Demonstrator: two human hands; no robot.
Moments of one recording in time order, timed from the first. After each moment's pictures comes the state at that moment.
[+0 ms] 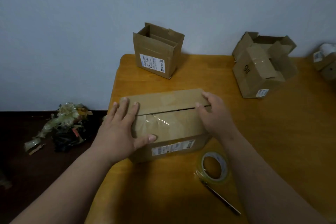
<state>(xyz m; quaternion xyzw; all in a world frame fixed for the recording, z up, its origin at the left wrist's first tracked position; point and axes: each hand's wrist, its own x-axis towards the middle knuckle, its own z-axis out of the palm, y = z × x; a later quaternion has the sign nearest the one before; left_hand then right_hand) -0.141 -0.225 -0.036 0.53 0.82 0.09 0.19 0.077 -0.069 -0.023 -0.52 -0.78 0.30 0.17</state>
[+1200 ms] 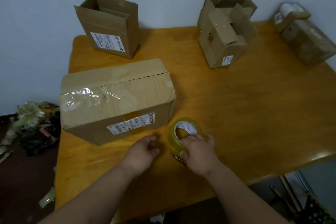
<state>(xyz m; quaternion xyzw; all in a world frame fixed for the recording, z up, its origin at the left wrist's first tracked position) 0.000 -0.207 -0.133 0.40 0.73 0.18 0.52 0.194 -0.147 -0.135 -0.50 -0.84 0.21 -0.10</state>
